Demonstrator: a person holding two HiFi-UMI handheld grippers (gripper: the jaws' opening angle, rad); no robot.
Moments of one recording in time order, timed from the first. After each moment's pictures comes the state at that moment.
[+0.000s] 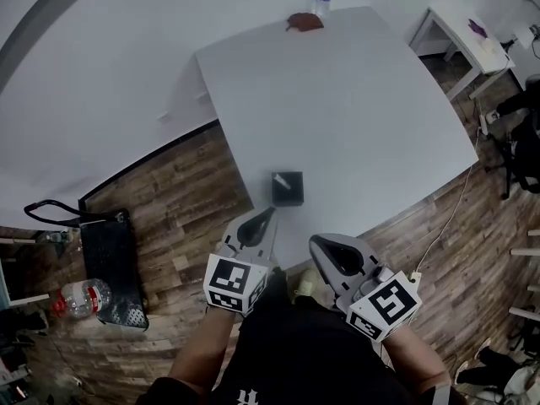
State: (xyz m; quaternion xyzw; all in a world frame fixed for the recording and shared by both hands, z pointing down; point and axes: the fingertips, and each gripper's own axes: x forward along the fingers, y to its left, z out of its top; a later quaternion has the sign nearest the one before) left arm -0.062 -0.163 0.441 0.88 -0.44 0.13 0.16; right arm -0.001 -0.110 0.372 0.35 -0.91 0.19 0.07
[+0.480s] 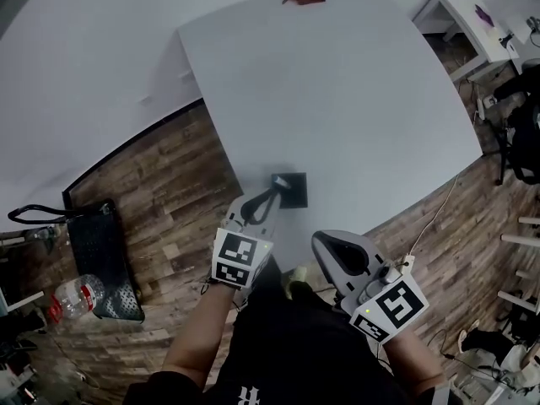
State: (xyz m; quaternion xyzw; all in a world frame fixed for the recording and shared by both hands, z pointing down) left arm -0.062 -0.224 0.528 0.88 -0.39 0.19 0.21; right arm -0.013 -0.159 0.397 0.37 -0.89 0.24 0.09
